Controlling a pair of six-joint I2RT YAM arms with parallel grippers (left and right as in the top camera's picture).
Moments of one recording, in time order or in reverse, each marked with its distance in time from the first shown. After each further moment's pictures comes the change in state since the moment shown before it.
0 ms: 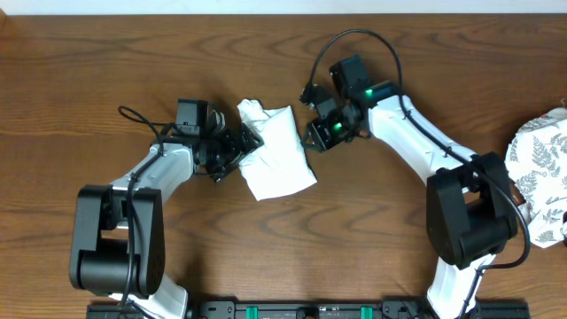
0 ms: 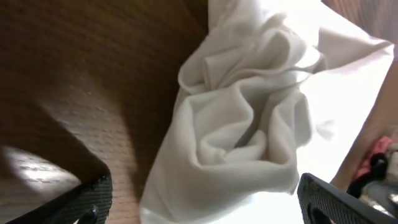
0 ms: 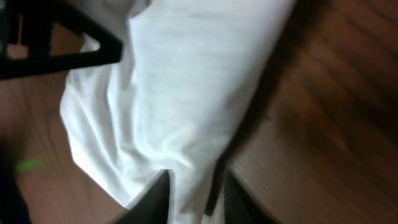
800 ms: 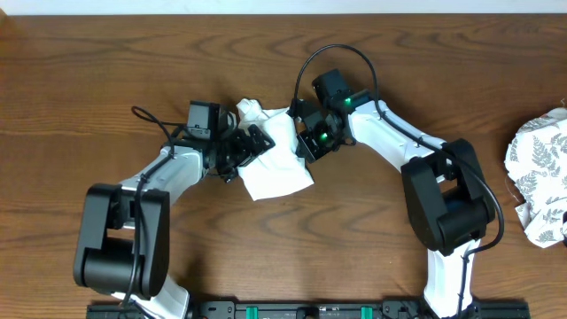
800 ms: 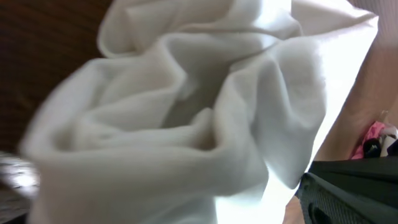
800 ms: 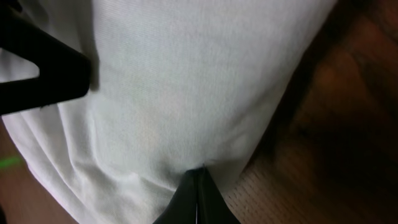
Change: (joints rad) left arm -0.063 0.007 -0.011 0.060 0.019 -0.031; right arm 0.050 0.113 -0.001 0.043 0.020 0.018
